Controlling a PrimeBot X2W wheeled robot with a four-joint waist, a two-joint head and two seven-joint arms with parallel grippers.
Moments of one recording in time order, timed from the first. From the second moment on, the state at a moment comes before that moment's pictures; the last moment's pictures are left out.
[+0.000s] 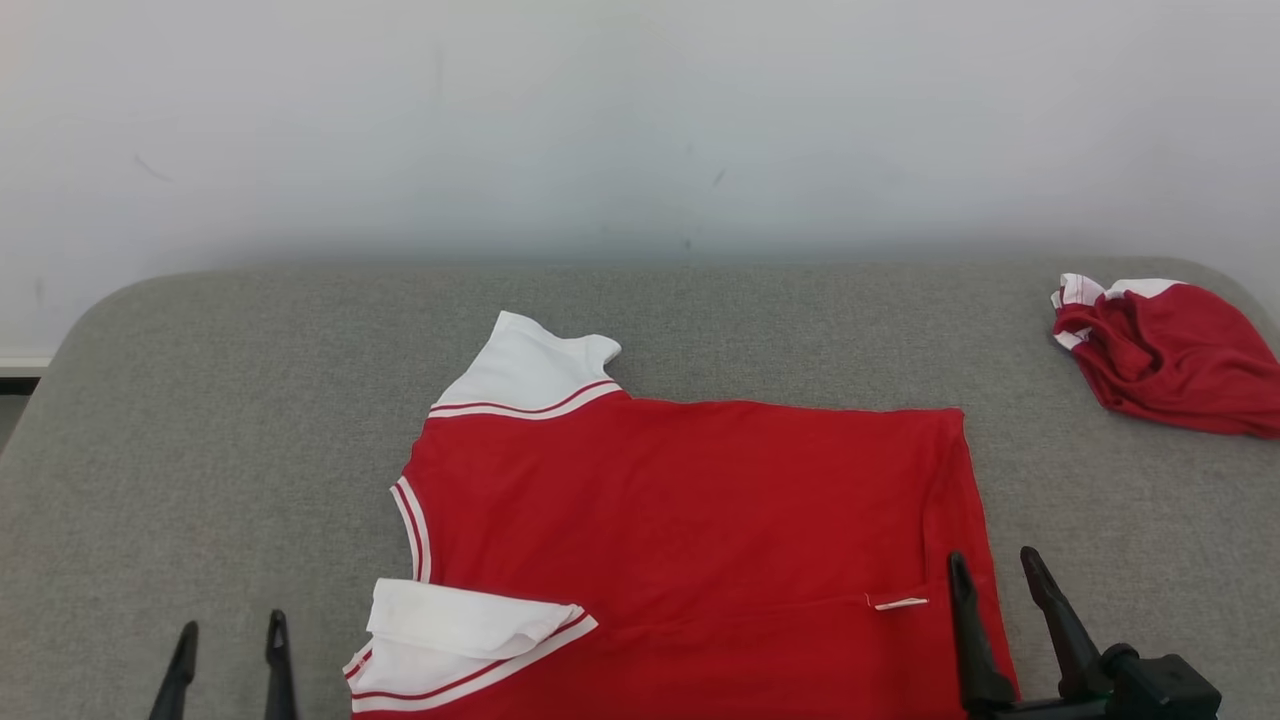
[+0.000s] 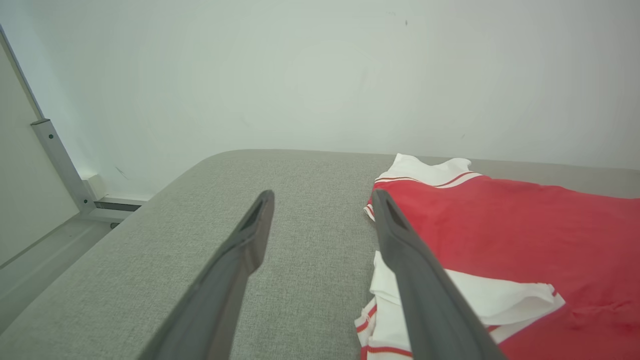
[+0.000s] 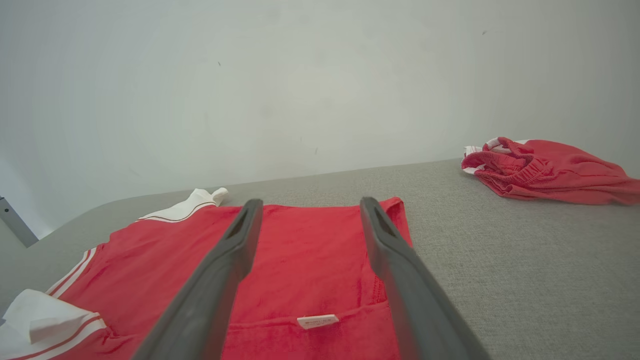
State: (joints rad) left arm 0.09 0.06 0.15 0.12 -0.11 -0.12 -0.26; right arm 0.08 -0.11 0.00 0.11 0.23 0.13 -0.26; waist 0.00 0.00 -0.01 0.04
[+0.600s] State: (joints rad) left arm 0.10 0.05 0.16 0.13 -0.10 -0.13 -0.26; right arm 0.09 -0.09 -0.02 0.10 0.14 0.13 -0.26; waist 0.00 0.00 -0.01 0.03
